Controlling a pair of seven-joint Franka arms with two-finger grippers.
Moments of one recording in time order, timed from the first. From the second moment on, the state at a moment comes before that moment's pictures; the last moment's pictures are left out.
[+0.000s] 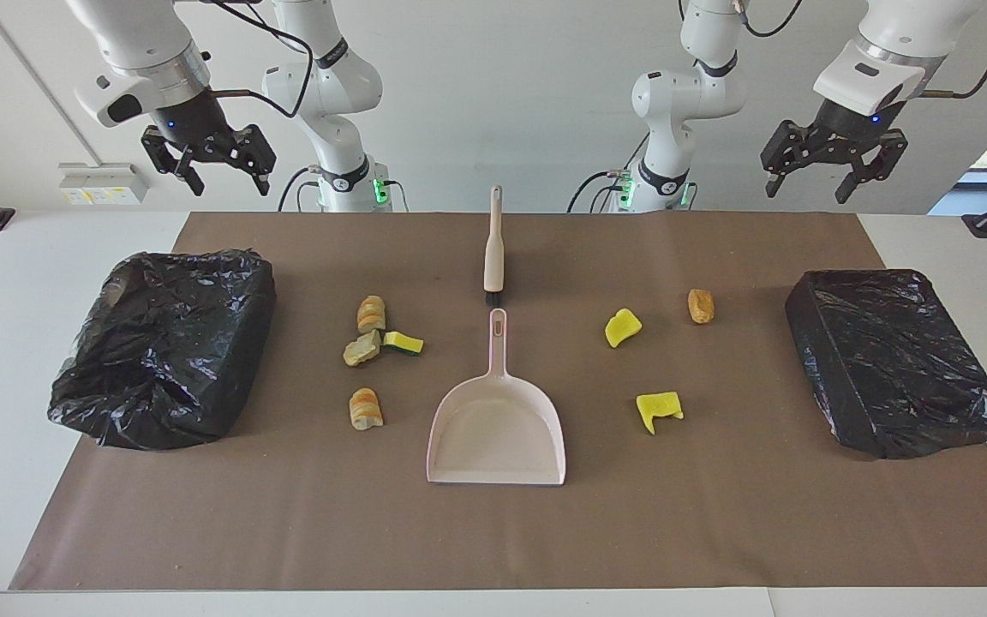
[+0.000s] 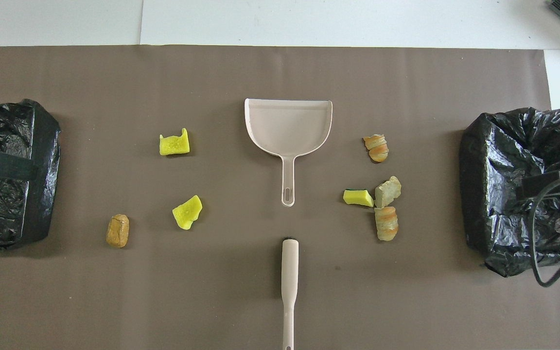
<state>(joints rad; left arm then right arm) 0.02 -0.05 -0.13 -1.47 -0.01 1.45 0.08 0.10 -0.12 -0.11 -1.62 0.01 1.43 0.02</state>
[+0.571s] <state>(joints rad) 0.02 -0.05 -0.14 -1.47 -0.01 1.45 0.07 0.15 -0.12 -0.10 -1.69 0.01 1.53 -0.01</state>
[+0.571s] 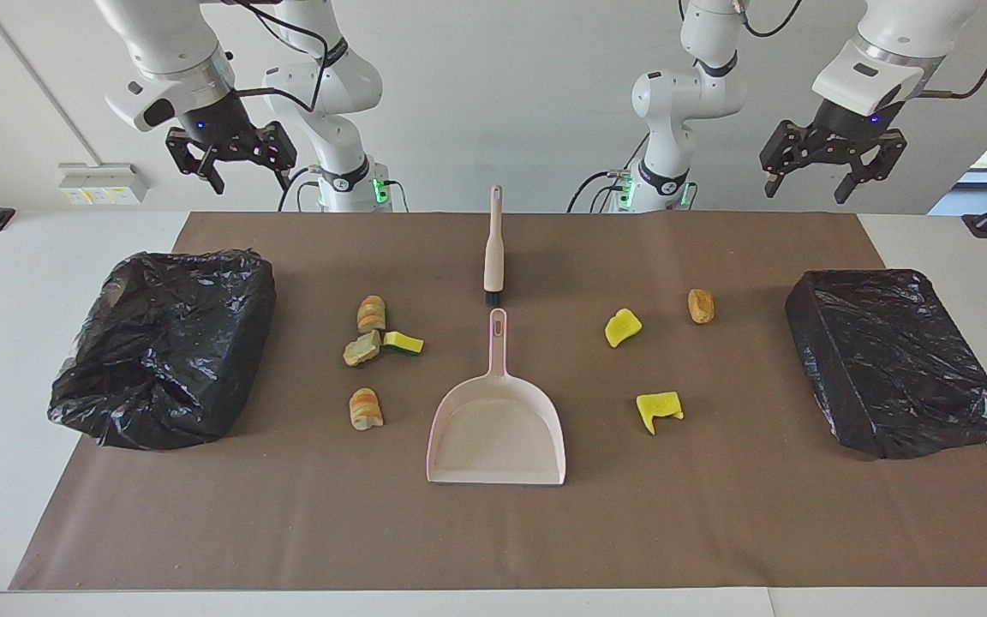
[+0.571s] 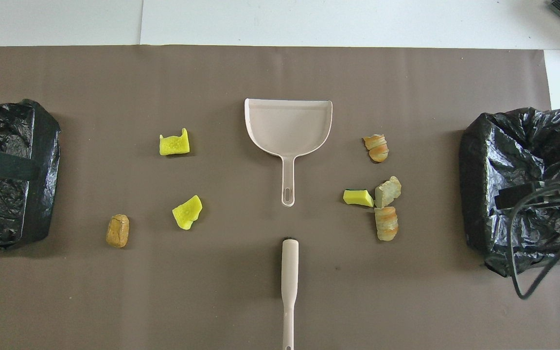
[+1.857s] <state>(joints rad) -0.59 -0.24 -0.17 -2.10 -0.07 1.82 -0.40 0.59 0.45 -0.08 -1.62 0.15 2.17 0.59</state>
